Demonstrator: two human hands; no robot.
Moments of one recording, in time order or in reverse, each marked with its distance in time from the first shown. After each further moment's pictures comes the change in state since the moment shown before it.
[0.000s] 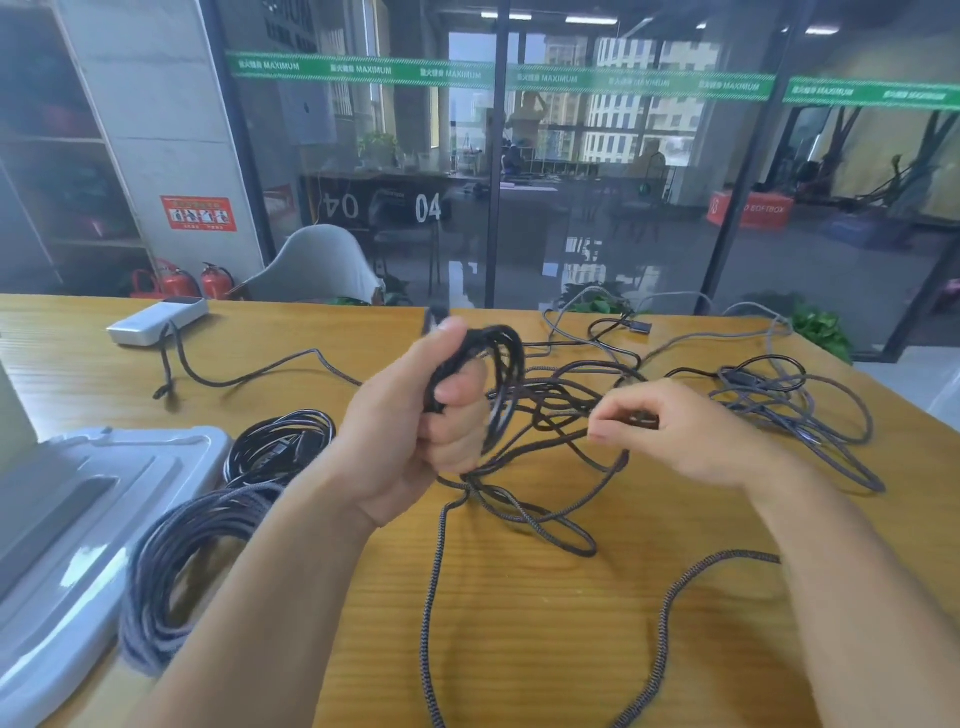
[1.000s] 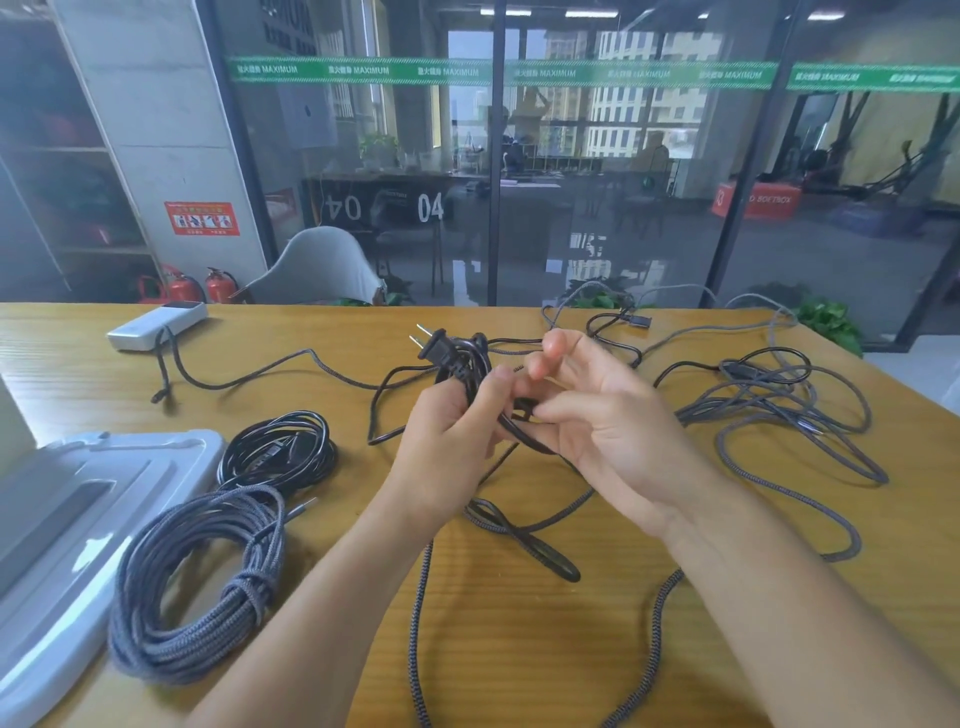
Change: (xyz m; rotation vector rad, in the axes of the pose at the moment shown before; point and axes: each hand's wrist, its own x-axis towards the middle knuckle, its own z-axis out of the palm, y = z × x) left_hand 0.020 -0.044 0.022 0.511 0.350 0.222; right_hand 0.000 -0.068 0.049 1.243 0.069 -0.079
